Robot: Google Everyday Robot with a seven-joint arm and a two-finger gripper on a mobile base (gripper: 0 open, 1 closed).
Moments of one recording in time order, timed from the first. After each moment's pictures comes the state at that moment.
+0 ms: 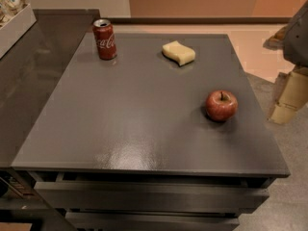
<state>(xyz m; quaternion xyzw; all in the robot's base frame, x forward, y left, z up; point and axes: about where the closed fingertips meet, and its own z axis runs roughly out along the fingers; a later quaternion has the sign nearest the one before) 0.438 -0.217 0.976 -0.60 0.78 -0.03 0.16</state>
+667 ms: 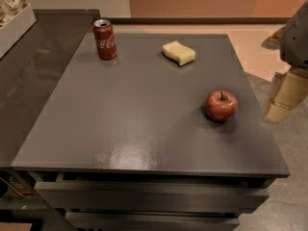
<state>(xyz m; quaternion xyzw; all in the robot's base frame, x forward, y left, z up) 0.446 -0.215 0.971 -0.60 0.78 -0.03 0.17</state>
